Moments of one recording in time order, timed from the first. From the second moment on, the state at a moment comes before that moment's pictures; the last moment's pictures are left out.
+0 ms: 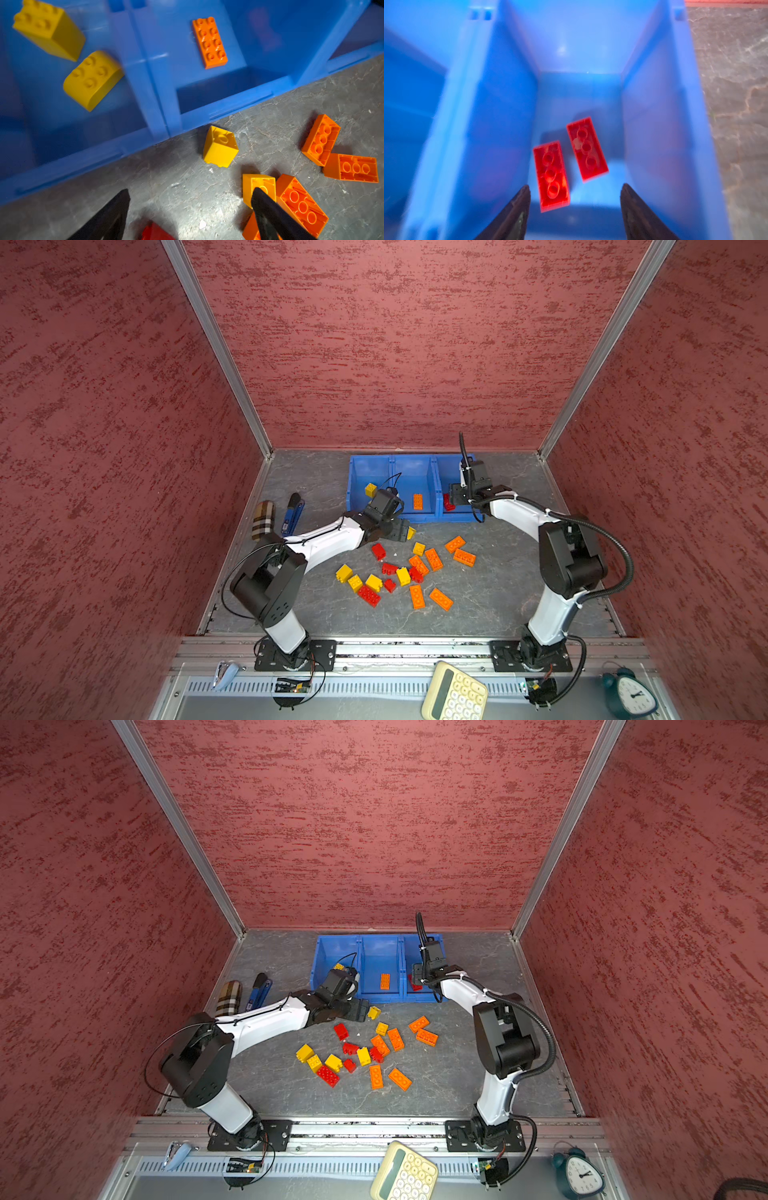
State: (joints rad) left arm -0.67 1.69 1.08 -0.32 -0.06 -0.33; right arm 0.30 1.78 1.21 -0.24 0.11 0.23
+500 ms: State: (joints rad) left arm -0.75 1.95 1.27 -0.34 -0.10 -0.15; right arm 0.30 1.43 0.92 -0.15 0.00 0.32
